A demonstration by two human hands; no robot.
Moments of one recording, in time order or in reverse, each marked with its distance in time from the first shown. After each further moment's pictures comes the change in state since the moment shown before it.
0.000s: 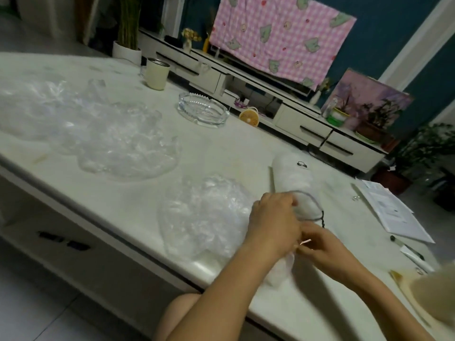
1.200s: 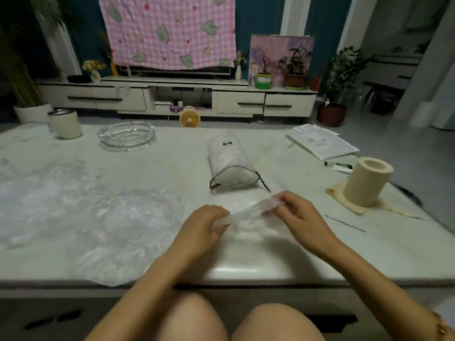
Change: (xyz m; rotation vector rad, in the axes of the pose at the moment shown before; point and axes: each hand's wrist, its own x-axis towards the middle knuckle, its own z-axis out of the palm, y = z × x) left_hand -0.034 -0.022 -0.008 0.050 -0.168 0.472; right_hand -0.107 -0.019 -0.010 0.200 0.580 0.053
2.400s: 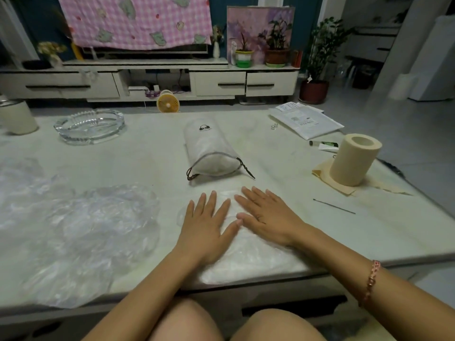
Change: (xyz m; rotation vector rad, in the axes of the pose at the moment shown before) left_hand 0.010 -0.006 0.057 0.452 -0.600 -0.239; right_hand 0.024 0.064 0.029 -0.712 -0.501 0.018
